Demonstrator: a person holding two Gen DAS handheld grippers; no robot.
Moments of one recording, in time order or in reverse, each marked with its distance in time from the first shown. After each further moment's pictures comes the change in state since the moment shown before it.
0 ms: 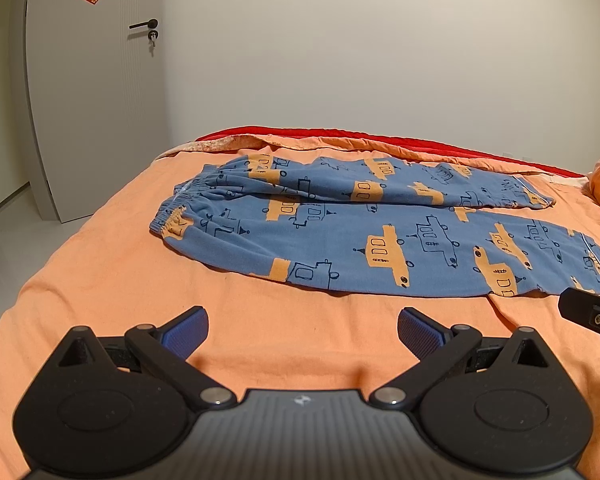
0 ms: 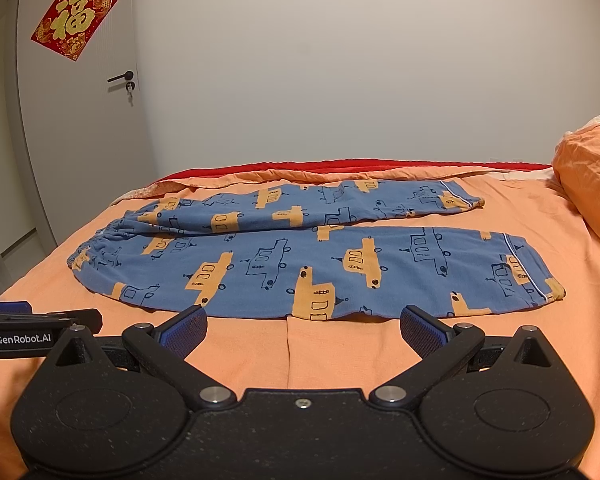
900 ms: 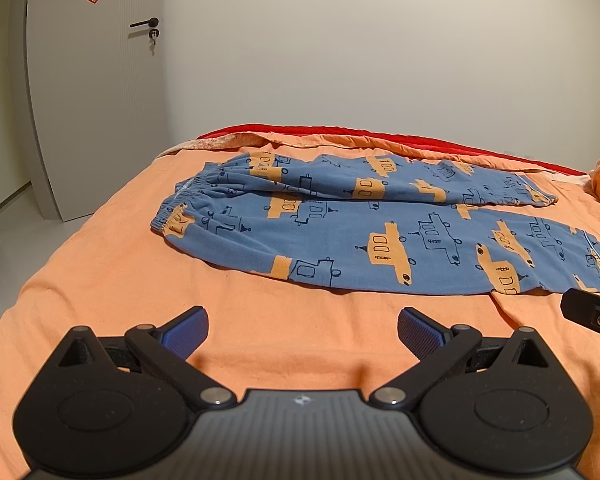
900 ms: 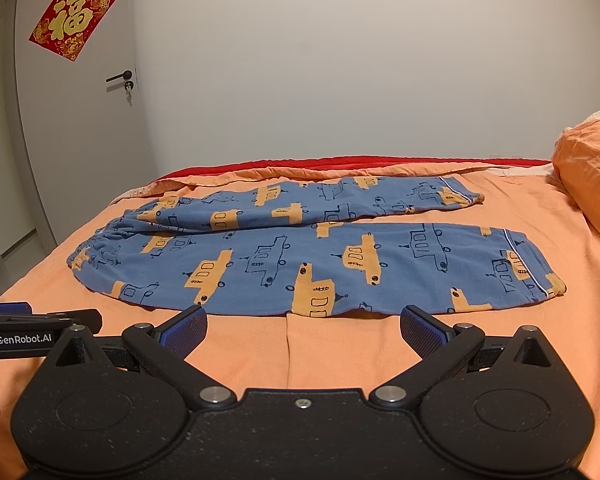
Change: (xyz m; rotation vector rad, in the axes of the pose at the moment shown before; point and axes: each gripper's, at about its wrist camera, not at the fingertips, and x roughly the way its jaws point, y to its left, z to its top) left arm 0.002 0.004 -0.004 0.000 0.009 0.006; right arm 0.001 0.000 -0.002 0.004 0.005 0.002
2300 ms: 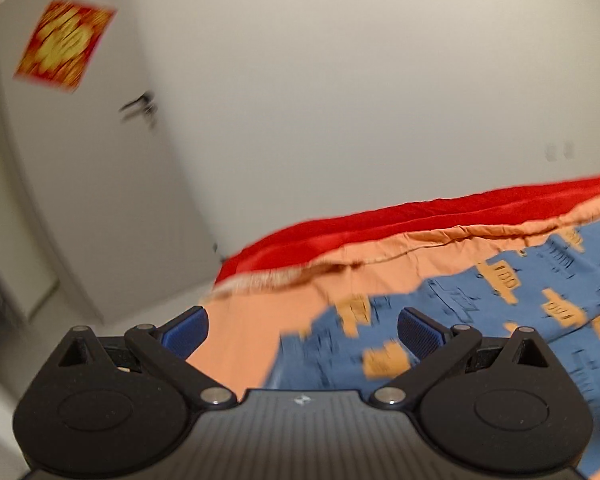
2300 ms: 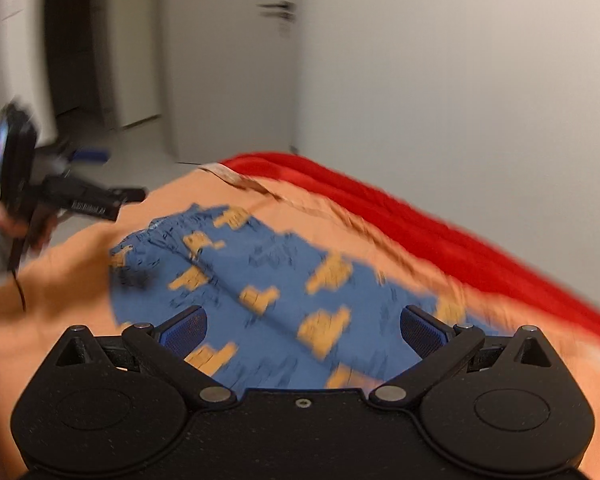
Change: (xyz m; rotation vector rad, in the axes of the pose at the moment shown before) left arm 0.128 0.057 0.207 0.272 -0.088 0.138; right arm 0.141 -0.023 0.229 -0.490 0.181 0.437
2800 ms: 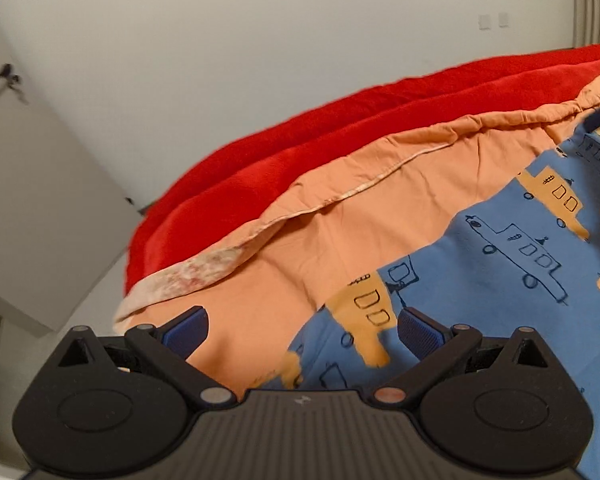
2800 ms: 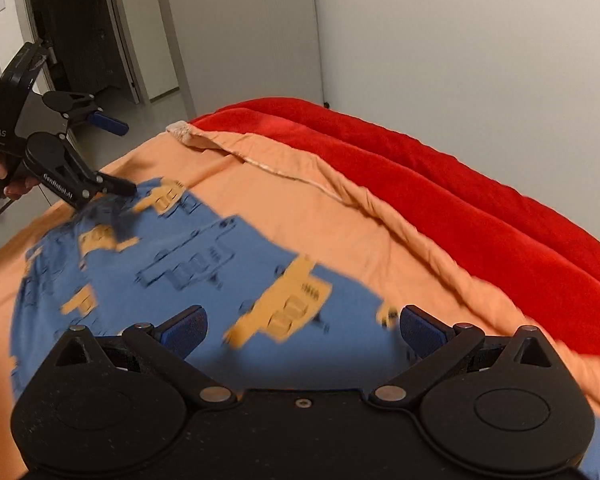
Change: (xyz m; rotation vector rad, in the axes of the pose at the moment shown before) left arm 0.196 -0.006 0.017 0.224 0.339 -0.256; right arm 0.219 -0.091 0.010 0.077 0.136 0.173
